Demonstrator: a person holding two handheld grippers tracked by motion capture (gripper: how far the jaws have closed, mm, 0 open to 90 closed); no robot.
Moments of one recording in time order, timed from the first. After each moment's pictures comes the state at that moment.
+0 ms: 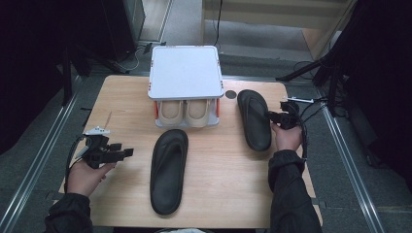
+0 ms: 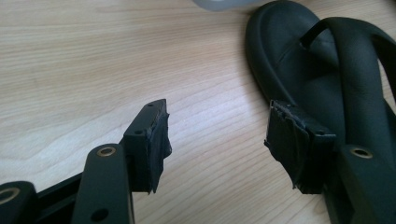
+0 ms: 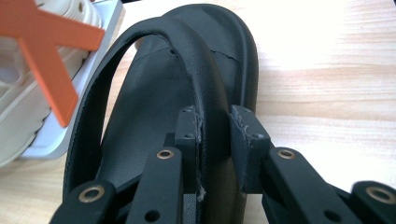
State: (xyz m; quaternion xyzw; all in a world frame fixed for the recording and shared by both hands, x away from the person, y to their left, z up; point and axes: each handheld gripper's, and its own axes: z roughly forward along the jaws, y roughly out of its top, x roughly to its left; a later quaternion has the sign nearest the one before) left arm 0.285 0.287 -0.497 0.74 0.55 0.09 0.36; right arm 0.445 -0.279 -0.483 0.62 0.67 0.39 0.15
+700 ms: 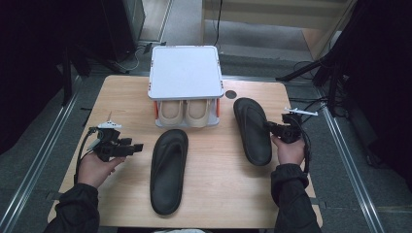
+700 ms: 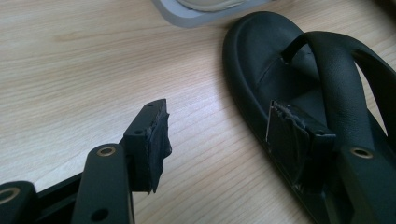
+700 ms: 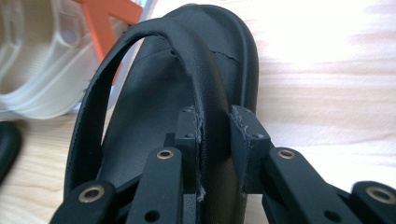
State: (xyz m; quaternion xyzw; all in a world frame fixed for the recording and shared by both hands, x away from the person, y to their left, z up) left arm 0.307 0.266 -0.495 0.76 0.52 0.08 0.37; right arm 0.390 -0.274 -0.475 0.60 0.68 0.41 0.13
